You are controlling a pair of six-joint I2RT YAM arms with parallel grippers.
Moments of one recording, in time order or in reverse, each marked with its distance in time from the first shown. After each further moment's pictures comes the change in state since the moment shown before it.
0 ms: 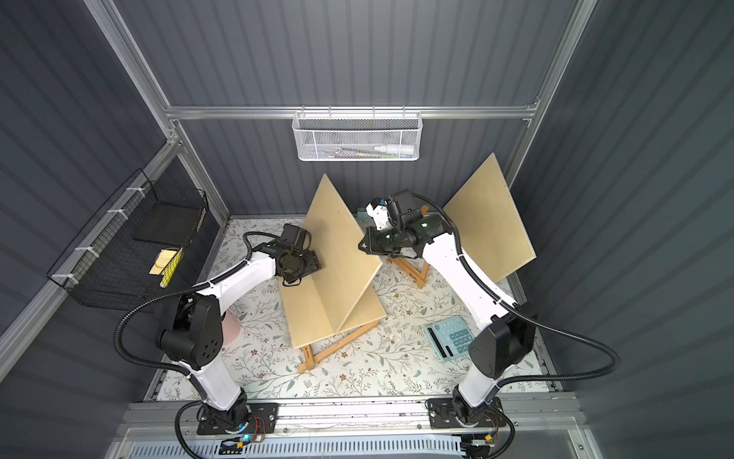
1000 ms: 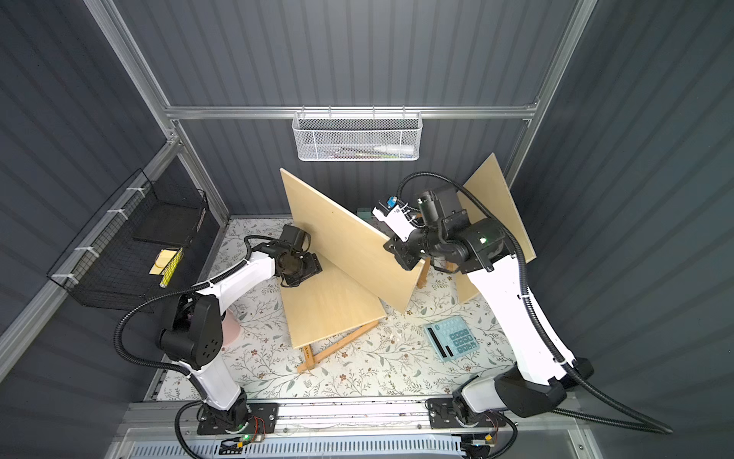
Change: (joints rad) left arm 0.008 0.000 0.000 -0.024 0.068 -0.014; right arm -0.024 -0.216 0.171 -0.285 0.181 -0.641
